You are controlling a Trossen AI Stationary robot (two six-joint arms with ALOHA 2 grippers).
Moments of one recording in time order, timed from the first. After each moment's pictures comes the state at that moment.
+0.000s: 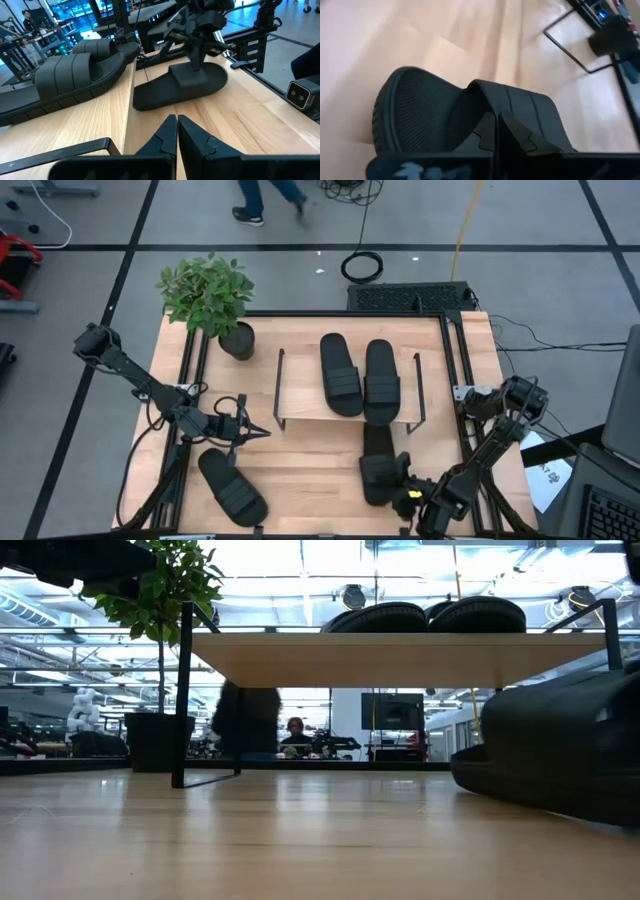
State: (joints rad) left arm -0.62 0.96 0.35 0.39 -0.48 0.11; right arm 1.00 1.79 0.99 -0.43 0.86 0.41
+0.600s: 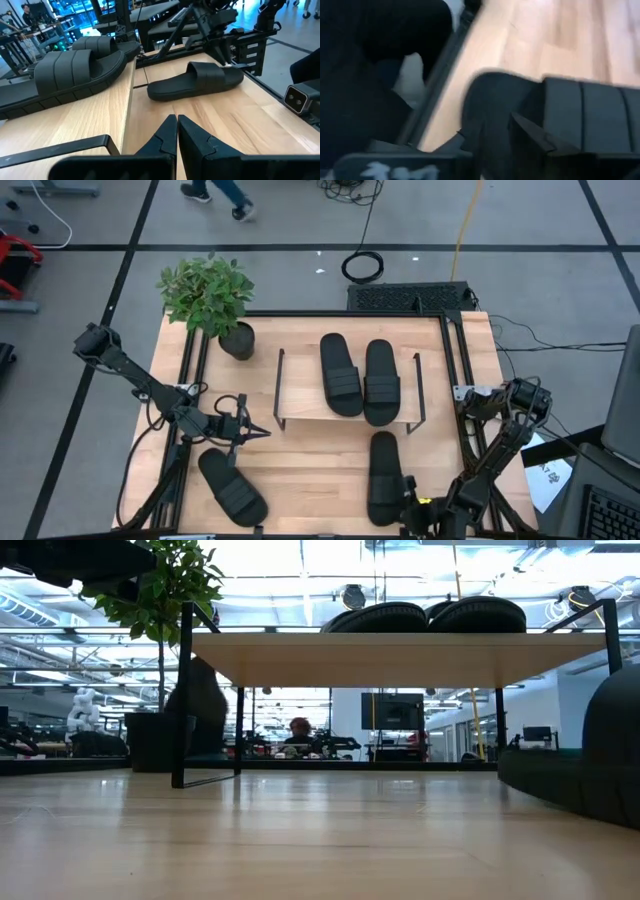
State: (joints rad) left arm -0.62 0.96 0.35 0.39 -0.48 0.07; right arm 1.09 1.79 0.96 -0.16 0.60 0.60
